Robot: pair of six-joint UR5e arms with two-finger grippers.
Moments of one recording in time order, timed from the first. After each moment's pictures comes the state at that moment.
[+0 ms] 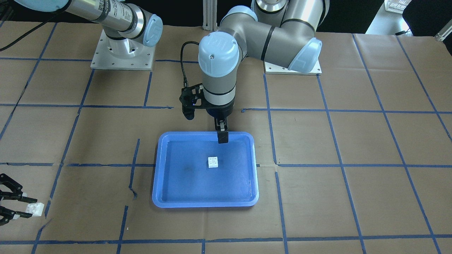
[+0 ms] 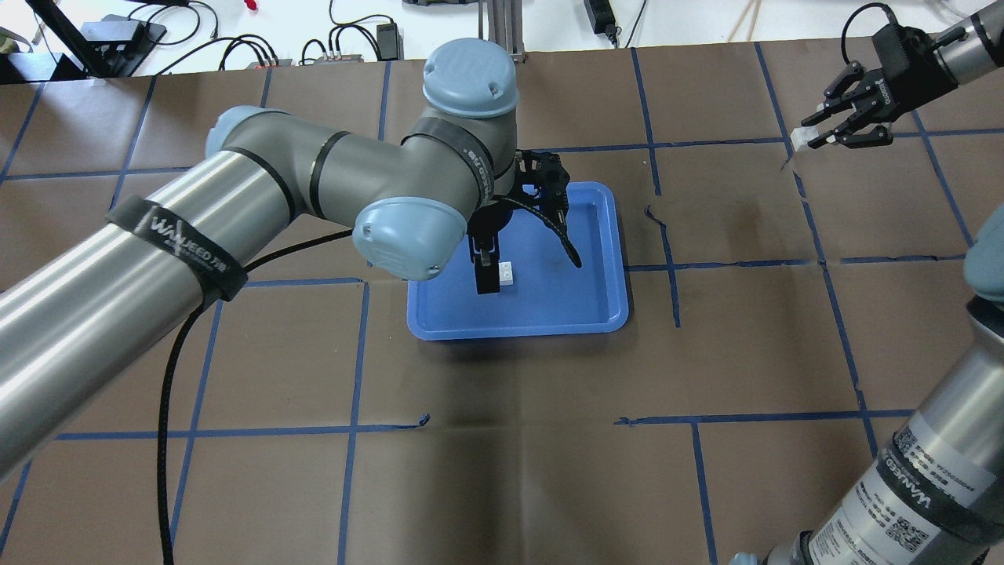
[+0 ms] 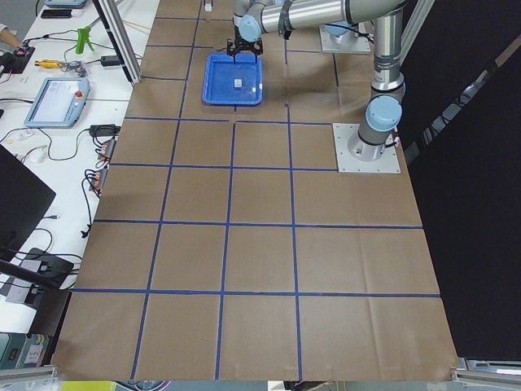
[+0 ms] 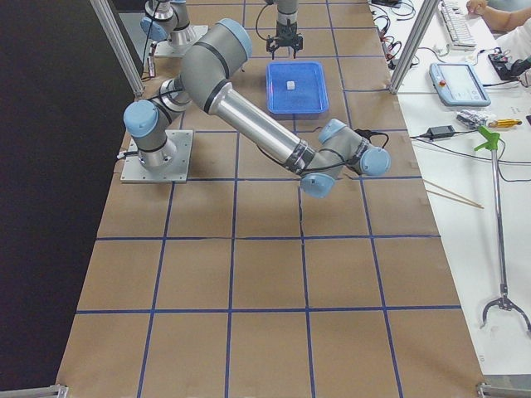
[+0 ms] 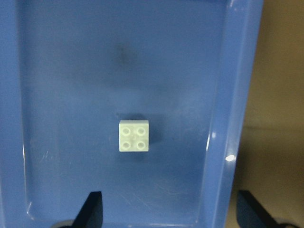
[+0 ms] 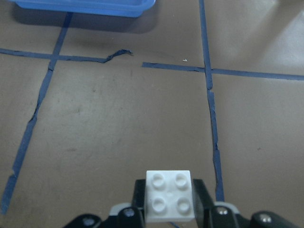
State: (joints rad) left arm -1.95 -1.83 -1.62 -1.30 1.61 1.07; right arm 1.06 -0.88 1.20 -1.57 -0.99 -2.27
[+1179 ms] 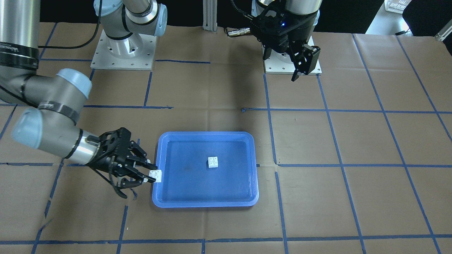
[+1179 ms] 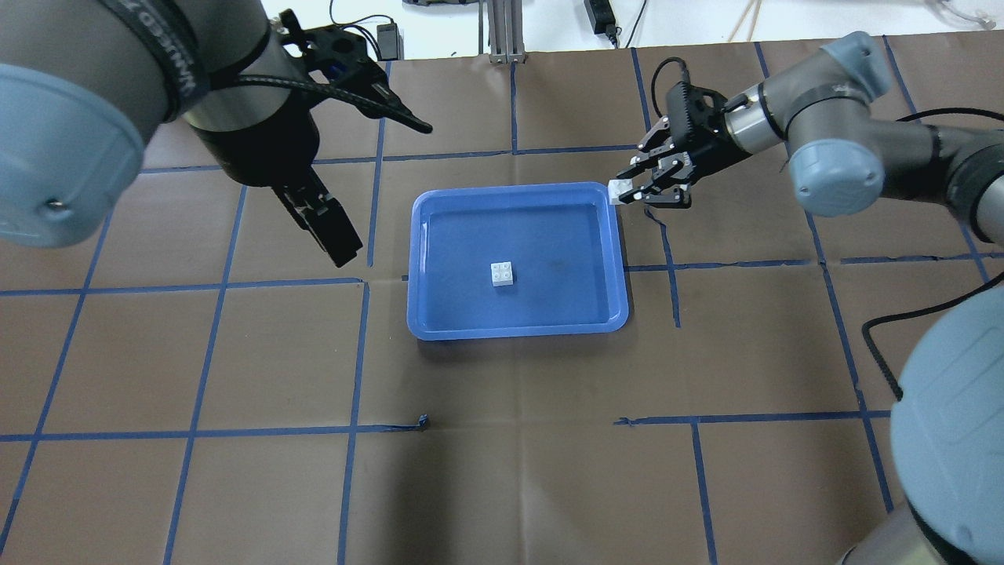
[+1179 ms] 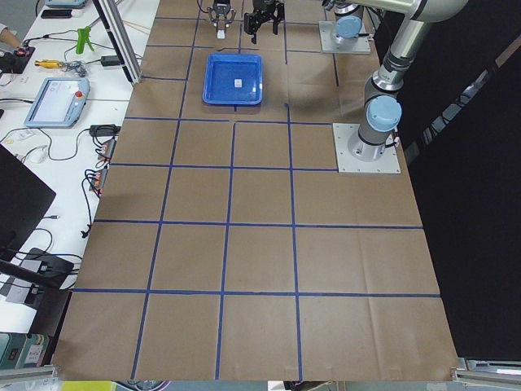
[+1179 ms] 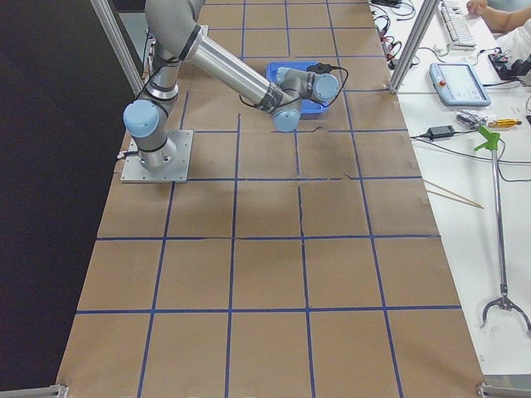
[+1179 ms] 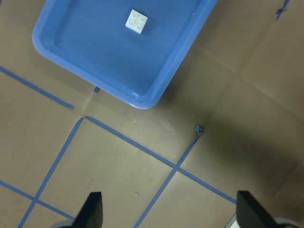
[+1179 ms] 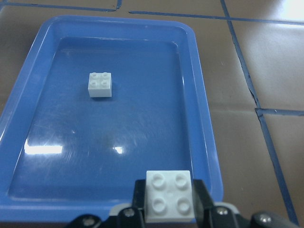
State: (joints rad) left arm -1.71 -1.51 -1.55 -1.64 1.61 0.62; right arm 1.45 -1.14 1.81 -2.27 -0.83 -1.69
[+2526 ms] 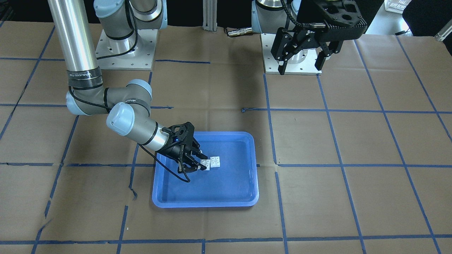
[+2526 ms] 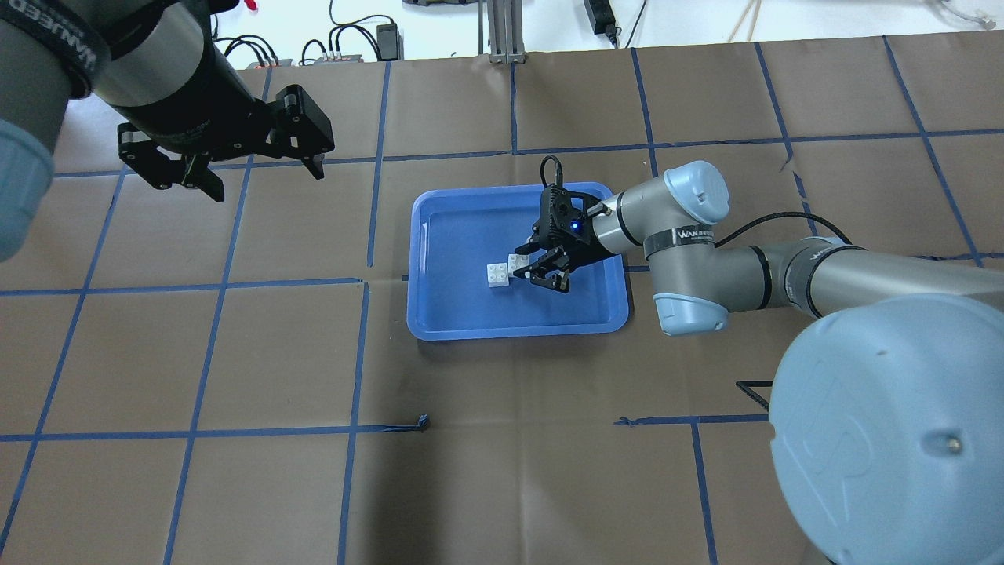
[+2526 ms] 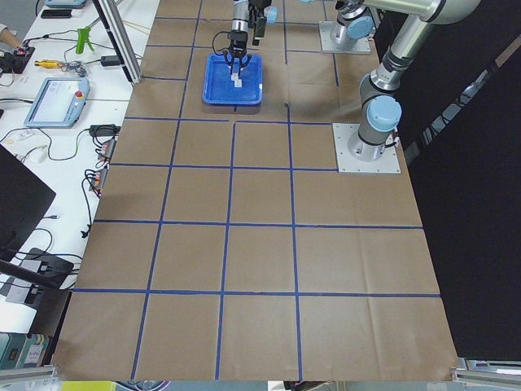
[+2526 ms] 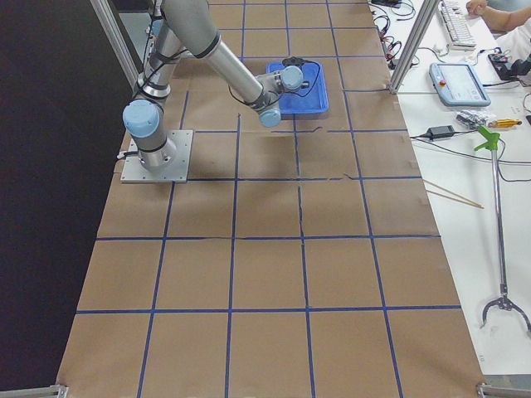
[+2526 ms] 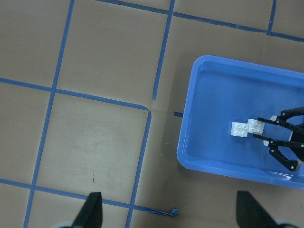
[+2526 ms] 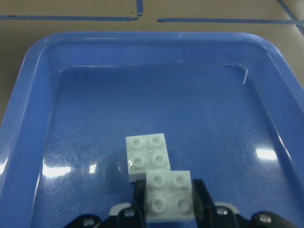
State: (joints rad) left arm -1.64 -1.46 -1.58 -1.52 1.57 -0.23; right arm 1.65 -1.02 1.99 -2.78 -0.84 -1.35
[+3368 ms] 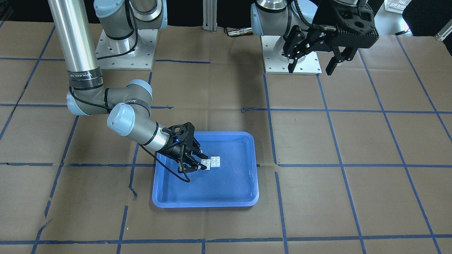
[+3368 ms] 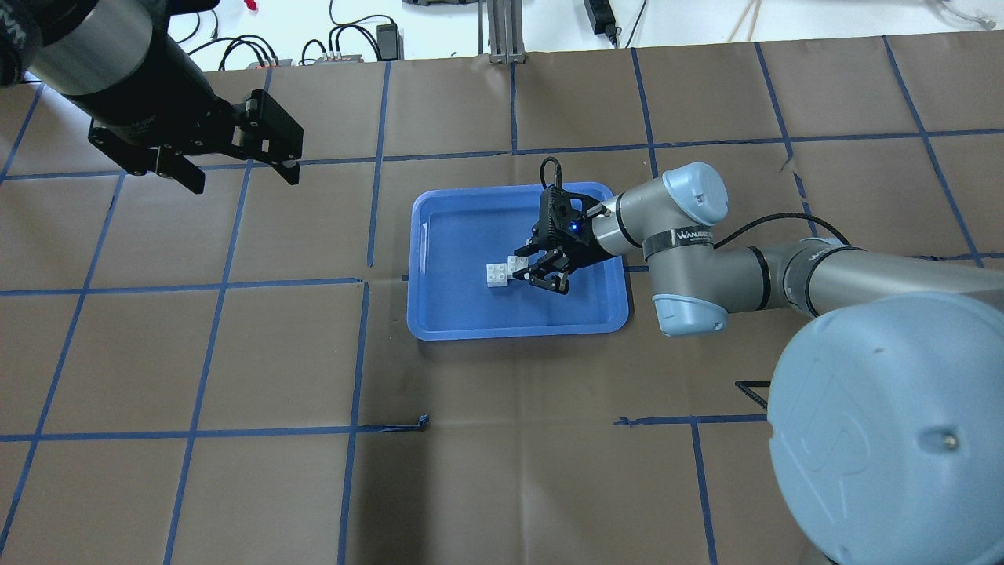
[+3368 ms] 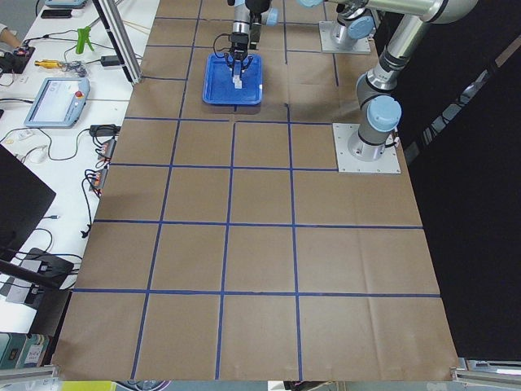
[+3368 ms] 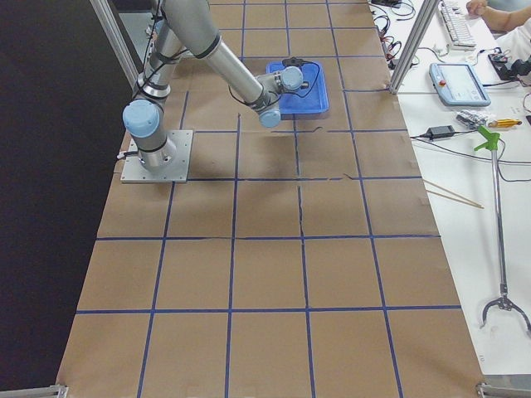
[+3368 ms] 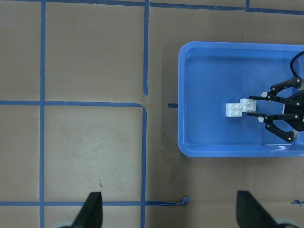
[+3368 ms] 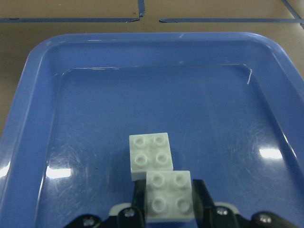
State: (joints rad) left arm -1.55 -1.46 -1.57 -1.57 1.52 0.01; right arm 1.66 -1.02 2.00 -2.77 -0.84 -1.35
